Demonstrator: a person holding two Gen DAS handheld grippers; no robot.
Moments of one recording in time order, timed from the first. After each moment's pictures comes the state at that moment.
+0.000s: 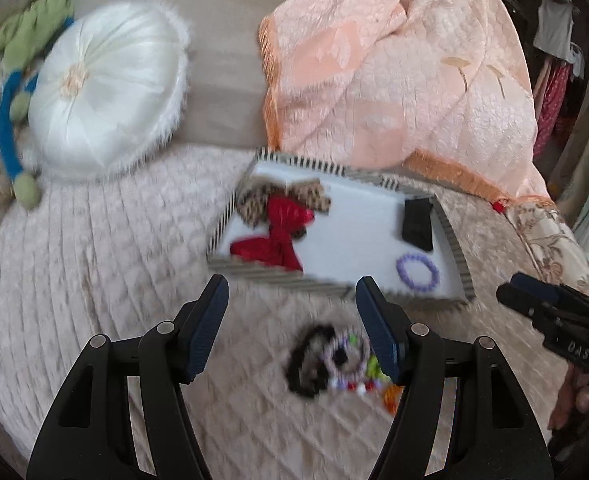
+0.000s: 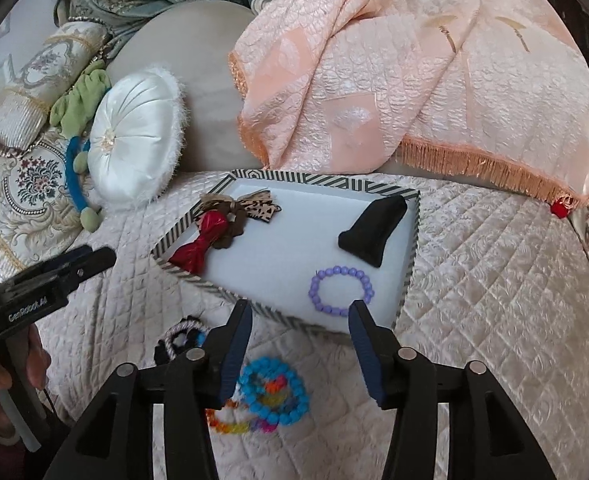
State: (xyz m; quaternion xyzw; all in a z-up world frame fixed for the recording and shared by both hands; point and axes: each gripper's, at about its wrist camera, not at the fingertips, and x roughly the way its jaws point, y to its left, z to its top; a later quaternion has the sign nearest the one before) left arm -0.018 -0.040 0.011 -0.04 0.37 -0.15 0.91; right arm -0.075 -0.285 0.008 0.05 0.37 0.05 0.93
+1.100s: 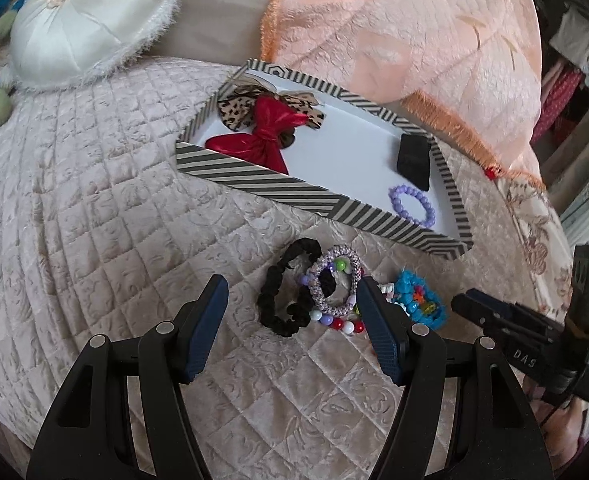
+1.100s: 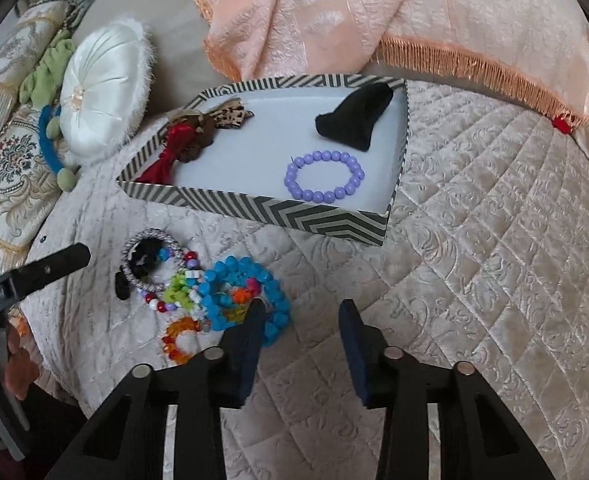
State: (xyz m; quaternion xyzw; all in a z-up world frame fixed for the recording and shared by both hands) left arm -0.018 -0.051 -0.042 -0.08 0.47 -0.18 0.86; right arm -0.075 -0.296 -0.069 0.09 0.46 0.04 0.88
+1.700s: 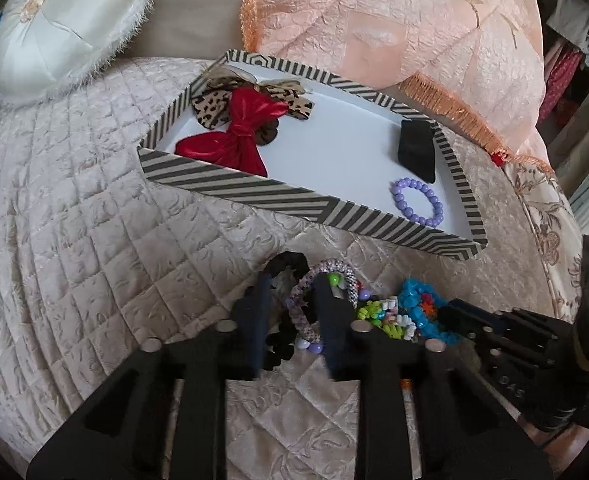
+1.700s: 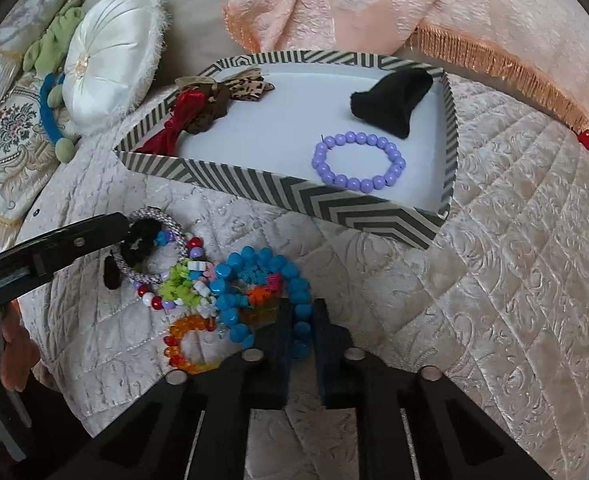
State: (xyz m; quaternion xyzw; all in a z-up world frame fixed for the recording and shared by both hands) left arm 0.001 -0.077 -0.053 -0.05 0.47 -0.18 0.86; right arm -0.059 -0.269 -0.088 0.04 0.49 0.05 0.87
